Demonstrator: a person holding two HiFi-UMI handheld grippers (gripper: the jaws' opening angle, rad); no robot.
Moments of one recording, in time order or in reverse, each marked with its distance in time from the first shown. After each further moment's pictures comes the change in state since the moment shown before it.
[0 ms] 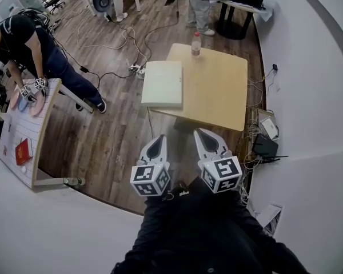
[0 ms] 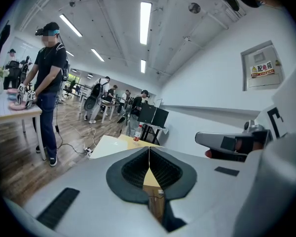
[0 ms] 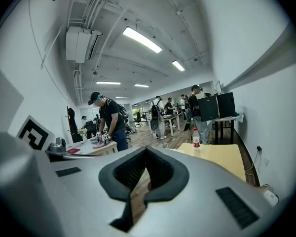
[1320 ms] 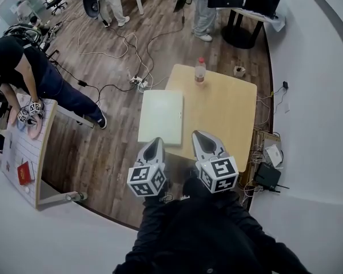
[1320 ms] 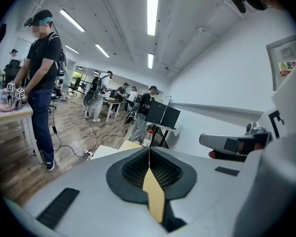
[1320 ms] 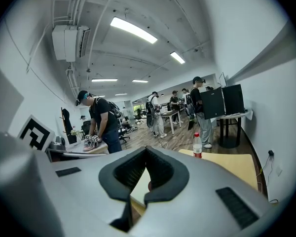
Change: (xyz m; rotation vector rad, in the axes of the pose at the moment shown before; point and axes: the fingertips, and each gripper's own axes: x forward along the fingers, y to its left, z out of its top) left arm 0.215 0.064 0.074 -0.037 0.039 0.081; right arm 0.192 -0.145 0.047 0.028 0.053 0.040
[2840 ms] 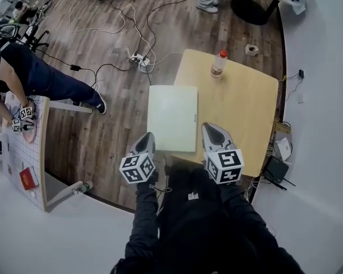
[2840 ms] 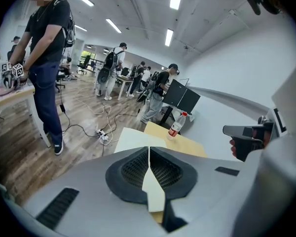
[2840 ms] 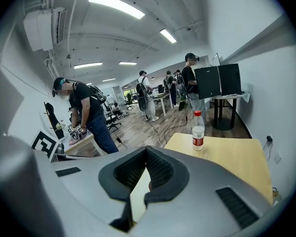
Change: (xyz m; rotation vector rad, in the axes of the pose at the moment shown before) left arm 0.123 0.181 -0.050 -0.120 0.247 0.082; right arm 0.160 -0.064 -0.056 0.083 0.206 -0.088
